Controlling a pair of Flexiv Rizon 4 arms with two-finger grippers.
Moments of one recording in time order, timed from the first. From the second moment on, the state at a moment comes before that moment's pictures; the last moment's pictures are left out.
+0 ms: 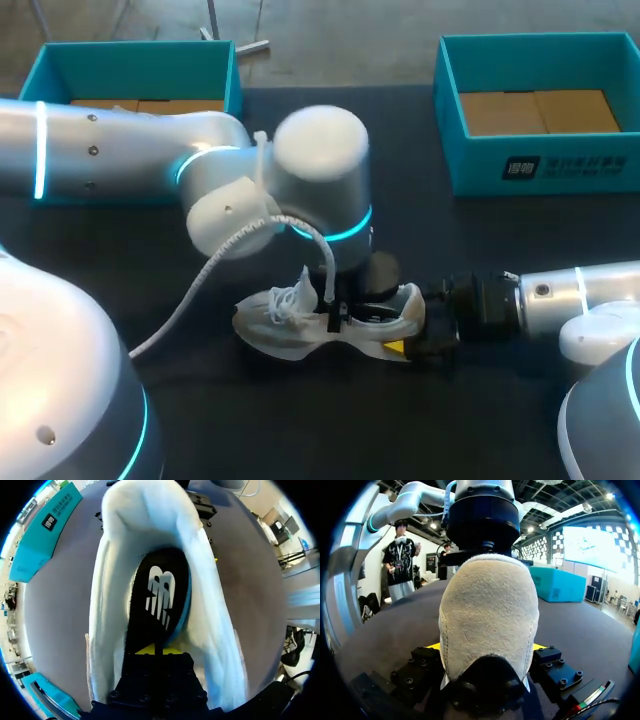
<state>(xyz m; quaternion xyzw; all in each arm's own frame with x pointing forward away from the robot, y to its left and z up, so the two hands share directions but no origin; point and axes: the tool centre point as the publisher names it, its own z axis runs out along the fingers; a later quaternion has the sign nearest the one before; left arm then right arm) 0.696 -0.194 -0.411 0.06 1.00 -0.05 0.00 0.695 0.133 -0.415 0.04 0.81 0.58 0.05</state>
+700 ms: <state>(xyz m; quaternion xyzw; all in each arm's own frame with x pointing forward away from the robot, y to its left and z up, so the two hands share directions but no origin) 0.696 -0.187 -0.386 0.08 0.97 -0.17 -0.13 0.695 0.134 -0.415 0.04 0.81 0.58 0.05</state>
